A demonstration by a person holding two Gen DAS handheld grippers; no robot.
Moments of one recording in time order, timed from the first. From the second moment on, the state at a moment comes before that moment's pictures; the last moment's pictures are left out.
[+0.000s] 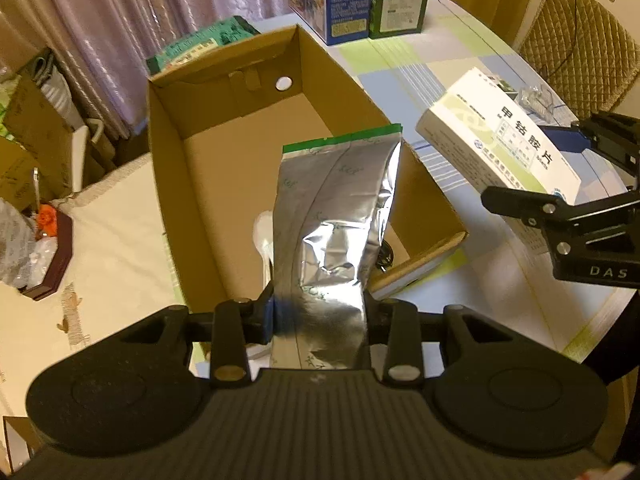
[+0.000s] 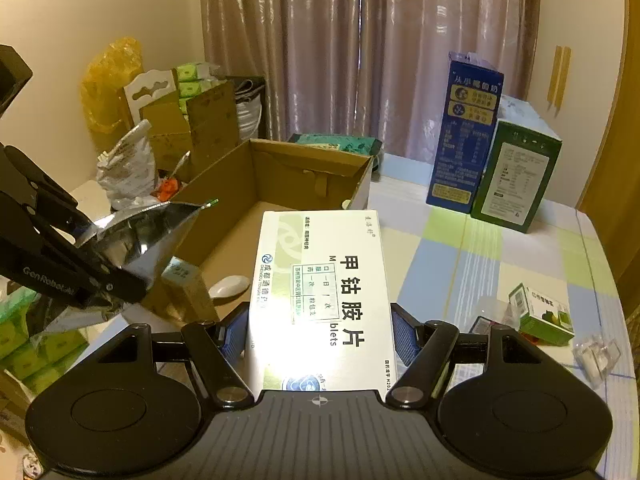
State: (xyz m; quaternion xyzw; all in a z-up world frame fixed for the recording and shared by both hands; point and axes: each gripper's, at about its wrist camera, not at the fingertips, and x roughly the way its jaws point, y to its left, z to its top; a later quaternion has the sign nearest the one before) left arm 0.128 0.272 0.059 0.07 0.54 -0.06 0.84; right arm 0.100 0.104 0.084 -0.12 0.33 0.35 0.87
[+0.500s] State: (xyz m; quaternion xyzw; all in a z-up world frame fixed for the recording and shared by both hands) left arm 0.177 0.282 0.042 0.09 0.55 -0.06 0.83; right arm 0.128 0.123 0.068 -0.12 0.34 0.34 0.87
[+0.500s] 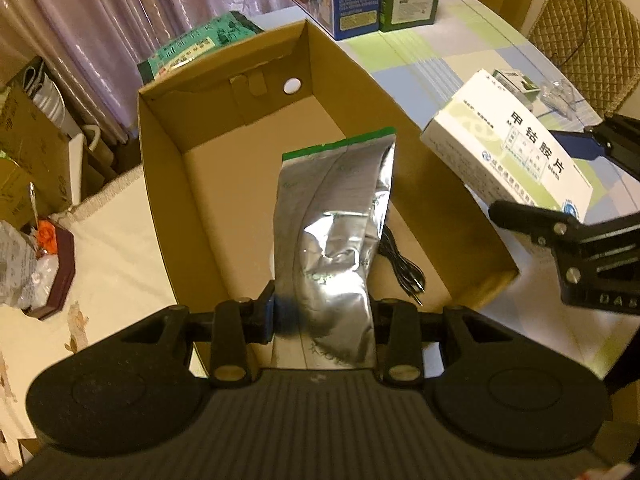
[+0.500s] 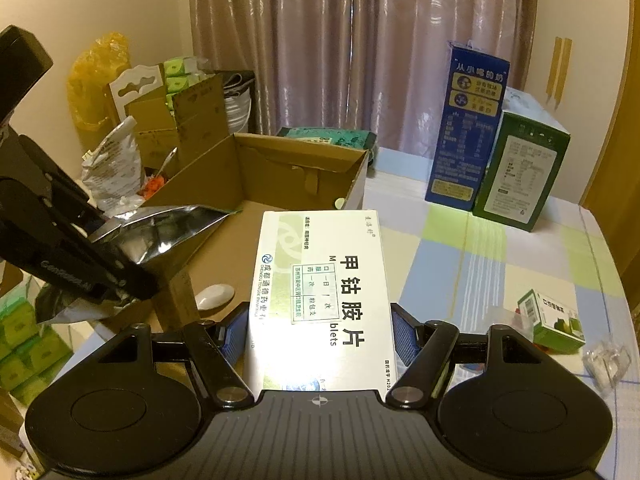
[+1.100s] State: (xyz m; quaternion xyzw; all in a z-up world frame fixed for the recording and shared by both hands) left arm 0.201 0.327 0.032 0.03 0.51 0.00 0.86; right arm 0.155 0.172 0.067 -0.10 0.34 0.37 0.86
